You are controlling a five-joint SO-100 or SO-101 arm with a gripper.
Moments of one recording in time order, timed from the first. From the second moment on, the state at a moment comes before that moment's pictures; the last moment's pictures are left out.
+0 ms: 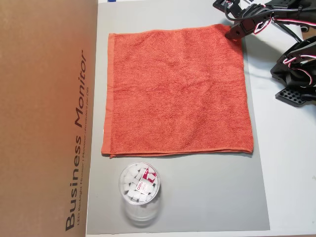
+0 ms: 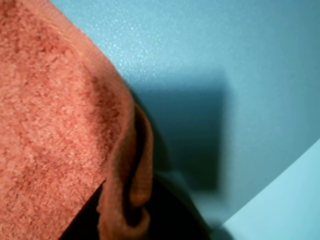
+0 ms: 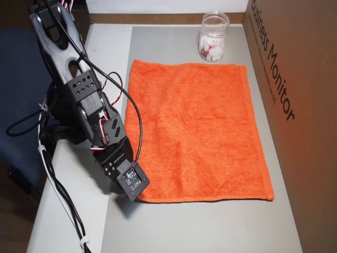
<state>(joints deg) 52.6 112.4 147.5 29.2 80.0</state>
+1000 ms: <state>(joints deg) 52.6 122.3 142.0 37.5 80.1</state>
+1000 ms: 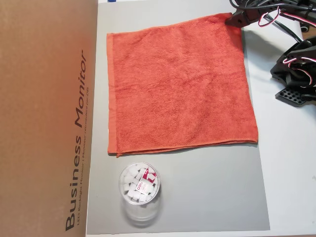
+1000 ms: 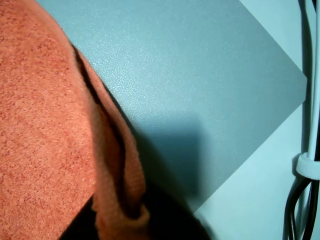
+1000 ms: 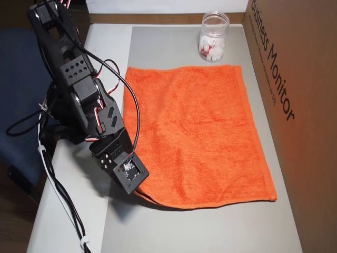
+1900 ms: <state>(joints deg) 38.4 135.4 137.1 39.8 97.1</state>
